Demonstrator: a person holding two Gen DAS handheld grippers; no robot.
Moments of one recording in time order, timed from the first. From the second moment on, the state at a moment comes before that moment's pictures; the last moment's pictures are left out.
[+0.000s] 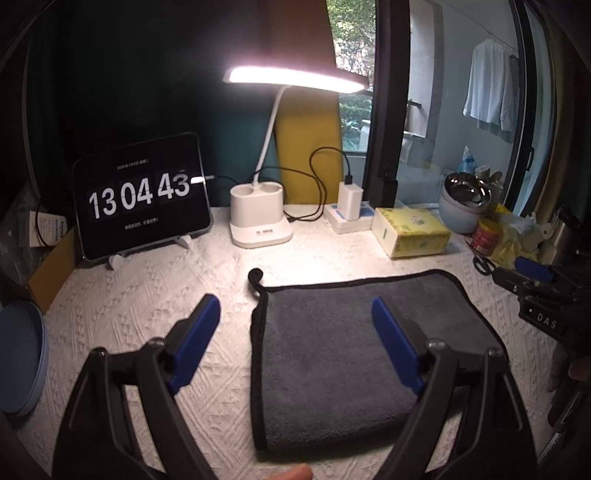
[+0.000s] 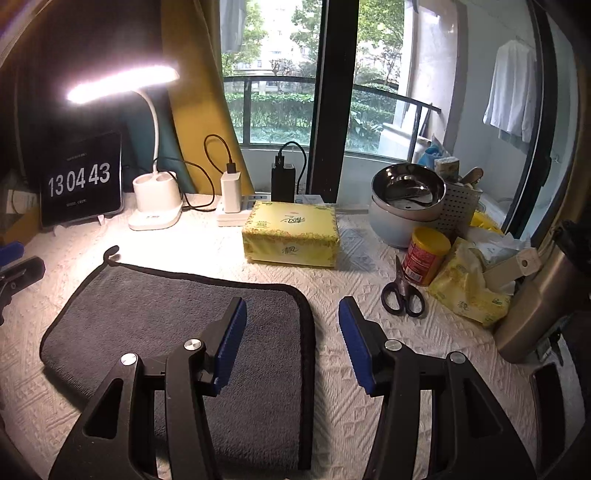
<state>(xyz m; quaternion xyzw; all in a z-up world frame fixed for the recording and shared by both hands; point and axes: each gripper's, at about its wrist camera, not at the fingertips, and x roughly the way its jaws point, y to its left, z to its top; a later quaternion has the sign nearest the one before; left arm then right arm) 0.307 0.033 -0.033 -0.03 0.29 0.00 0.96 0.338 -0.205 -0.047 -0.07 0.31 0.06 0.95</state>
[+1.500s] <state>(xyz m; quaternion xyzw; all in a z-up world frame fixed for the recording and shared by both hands) 0.117 0.017 -0.006 -0.05 0.22 -0.03 0.97 0.157 -0.199 -0.013 -0.08 0.23 0.08 0.97</state>
